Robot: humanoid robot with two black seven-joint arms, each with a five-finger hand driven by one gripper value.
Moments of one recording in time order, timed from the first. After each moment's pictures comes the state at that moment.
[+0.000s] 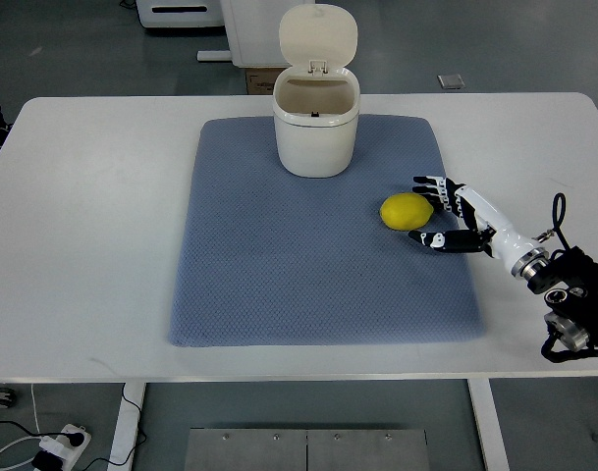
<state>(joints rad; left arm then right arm) -0.02 0.00 -0.11 -0.27 -0.07 0.19 -0.41 0.67 -0.39 0.37 0.85 -0.75 -0.06 0.53</state>
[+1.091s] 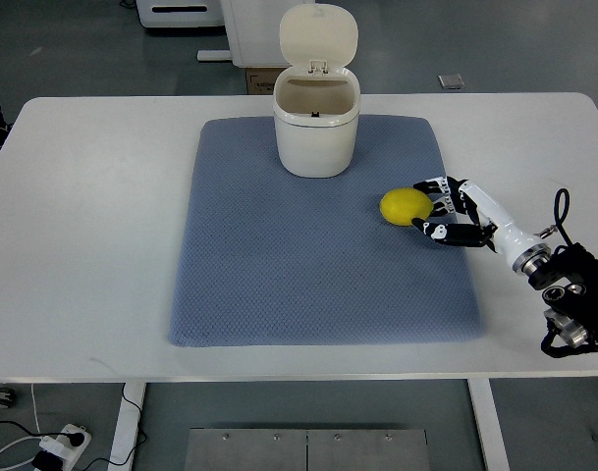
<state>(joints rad) -0.02 0.00 -0.11 -0.27 -0.07 0.19 -0.41 0.70 -0.39 0.33 0.85 -0.75 -0.12 0.53</state>
